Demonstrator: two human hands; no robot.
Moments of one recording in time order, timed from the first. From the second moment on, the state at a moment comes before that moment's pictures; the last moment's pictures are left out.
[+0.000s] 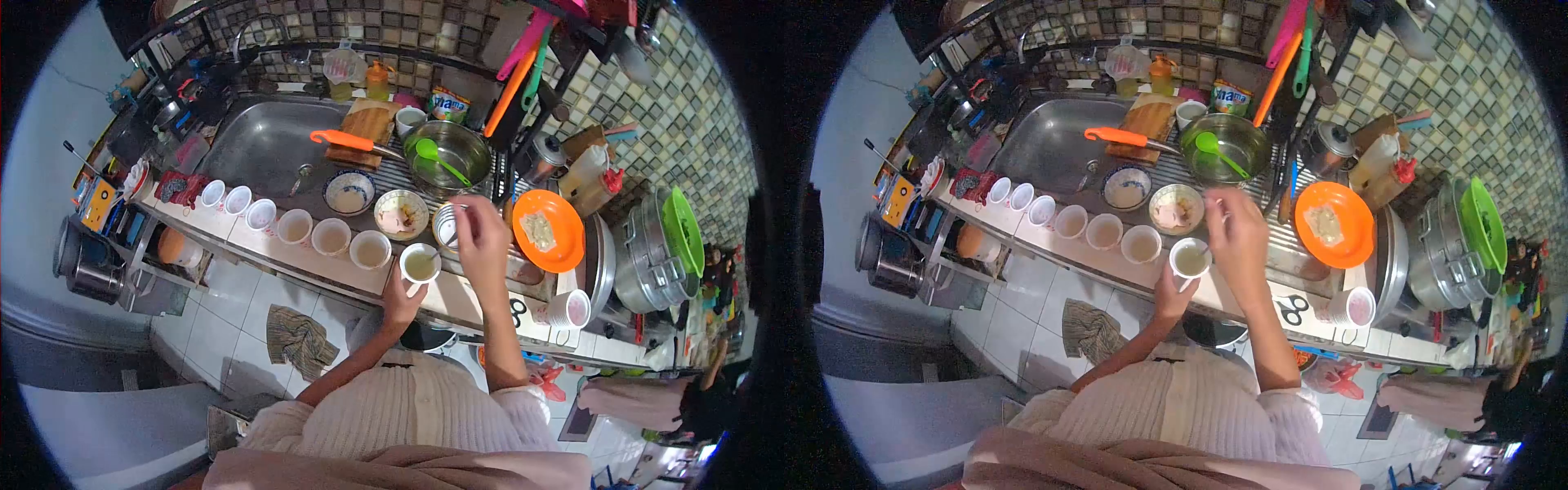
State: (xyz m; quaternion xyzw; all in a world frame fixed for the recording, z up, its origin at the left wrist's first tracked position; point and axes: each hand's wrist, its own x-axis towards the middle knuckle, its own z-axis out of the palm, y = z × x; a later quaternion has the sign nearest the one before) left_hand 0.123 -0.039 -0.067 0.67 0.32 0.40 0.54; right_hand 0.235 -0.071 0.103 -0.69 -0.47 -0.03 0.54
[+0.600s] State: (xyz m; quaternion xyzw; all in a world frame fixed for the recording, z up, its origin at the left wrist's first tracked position) left_hand -0.006 -0.015 -0.041 0.71 0.24 0.05 0.67; right_hand 0.227 0.170 -0.023 -0.70 -0.69 0.17 -0.06
